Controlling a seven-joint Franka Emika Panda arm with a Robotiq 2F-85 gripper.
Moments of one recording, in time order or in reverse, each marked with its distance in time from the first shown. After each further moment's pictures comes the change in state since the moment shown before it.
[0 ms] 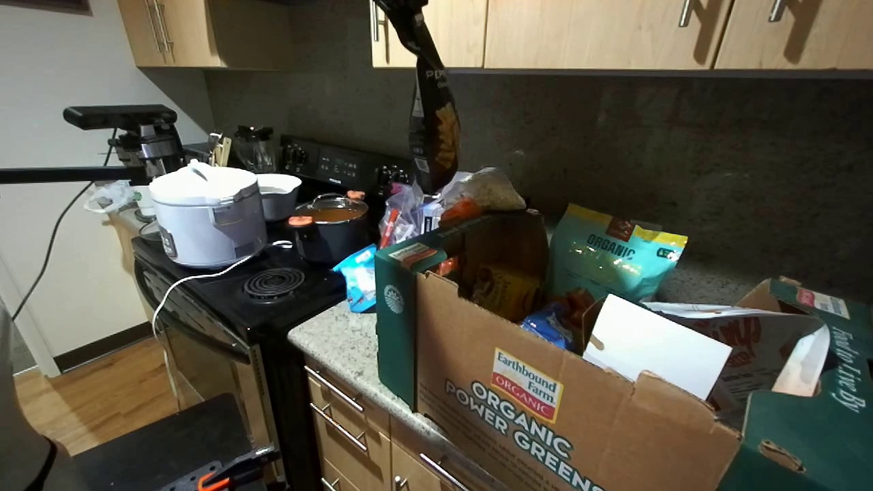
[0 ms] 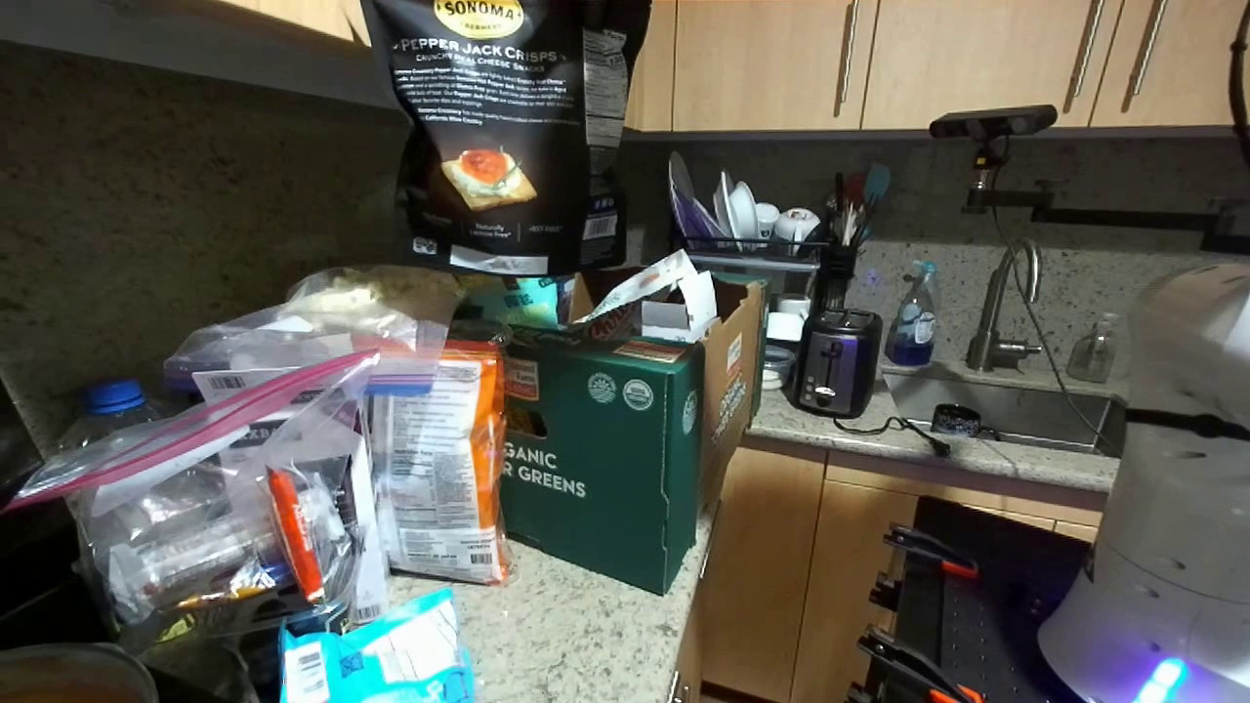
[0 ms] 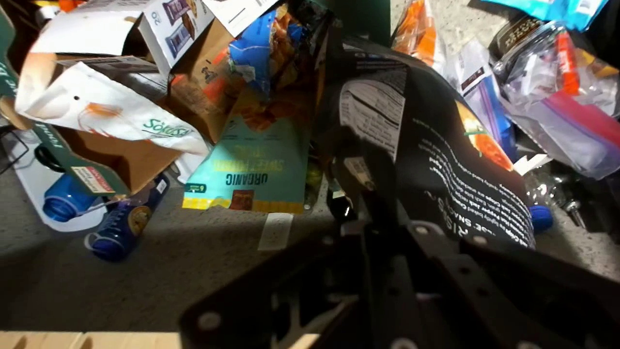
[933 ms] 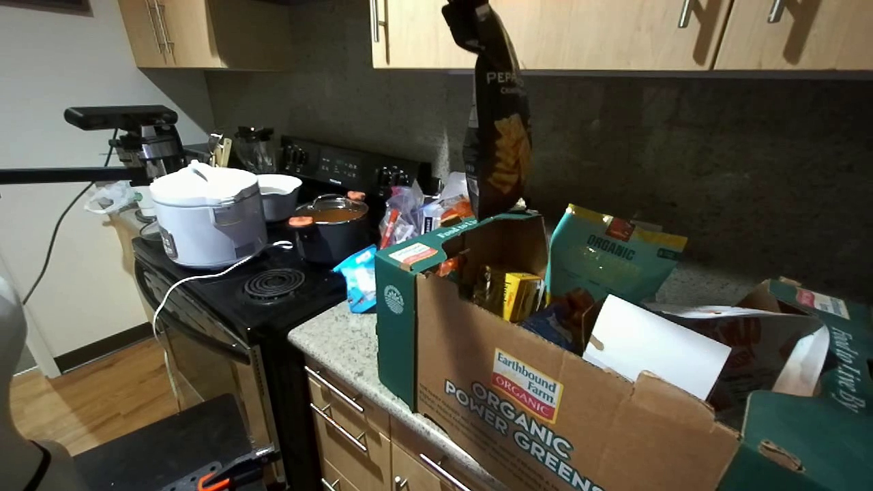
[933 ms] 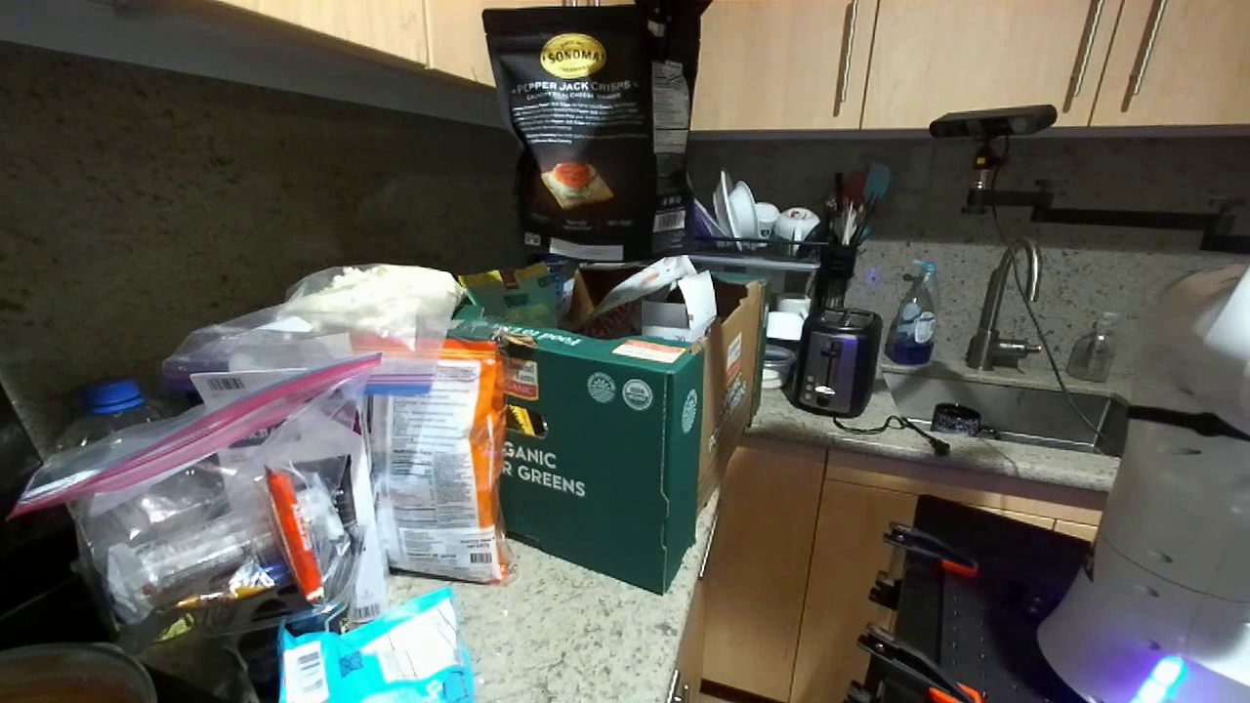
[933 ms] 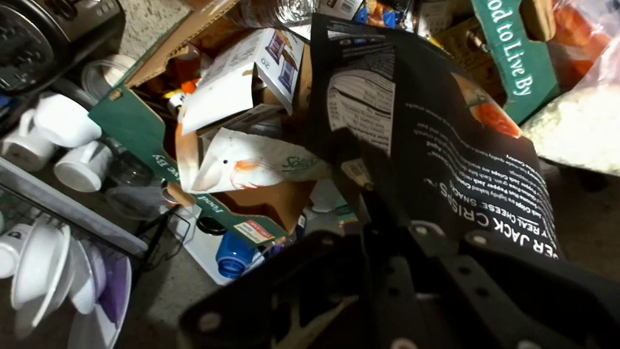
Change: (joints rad) arm -0.135 -0.027 -0.072 -0.039 -0.067 -0.025 0.235
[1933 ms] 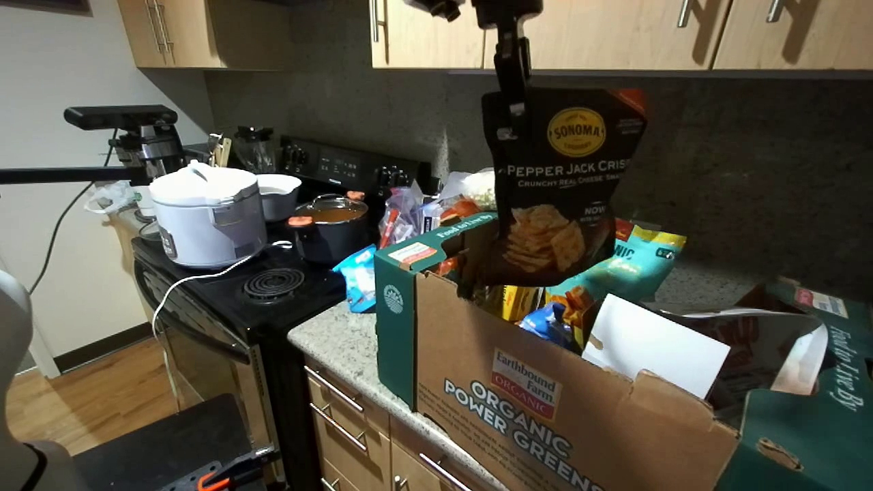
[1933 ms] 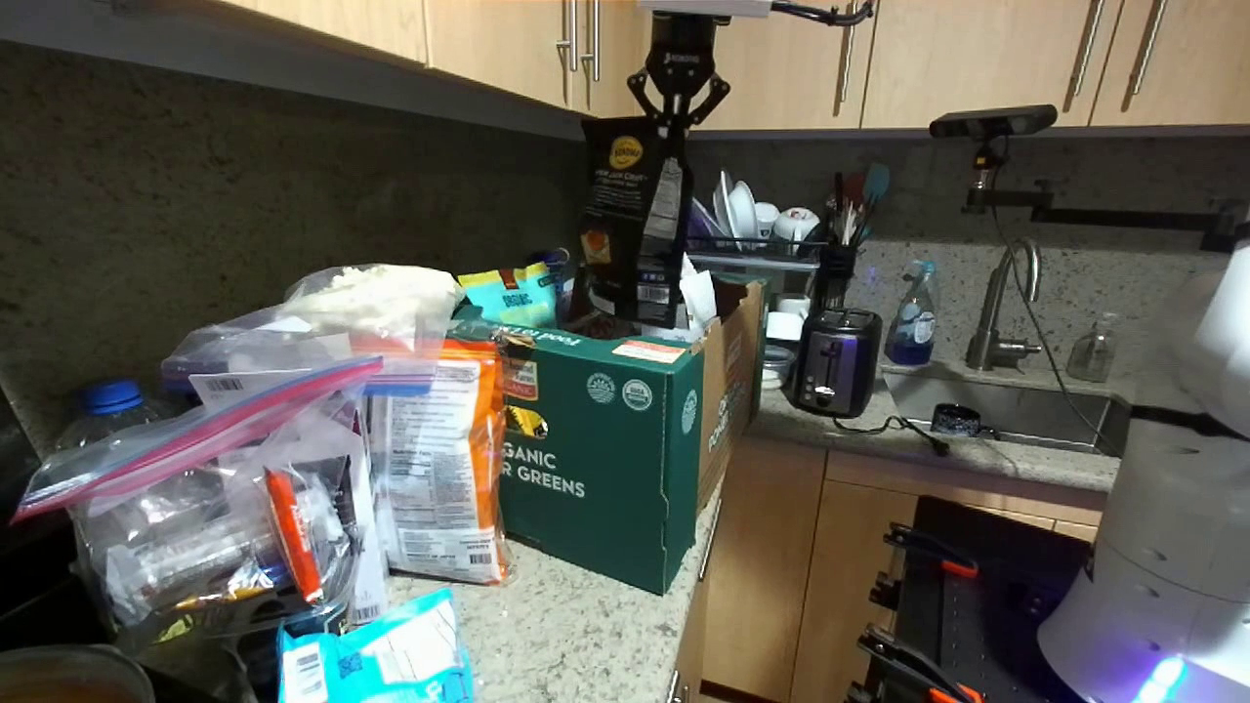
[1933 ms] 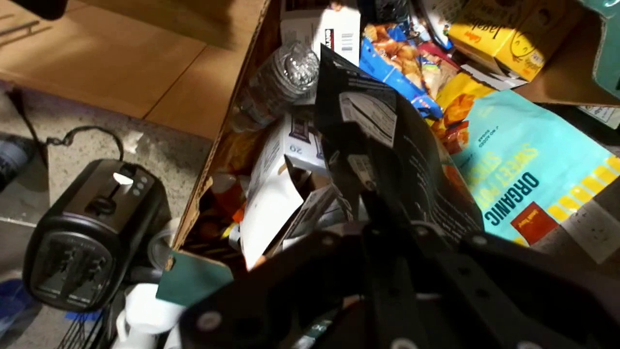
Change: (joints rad) arm -0.067 0.107 -0.095 -0.086 0.134 0.058 0.415
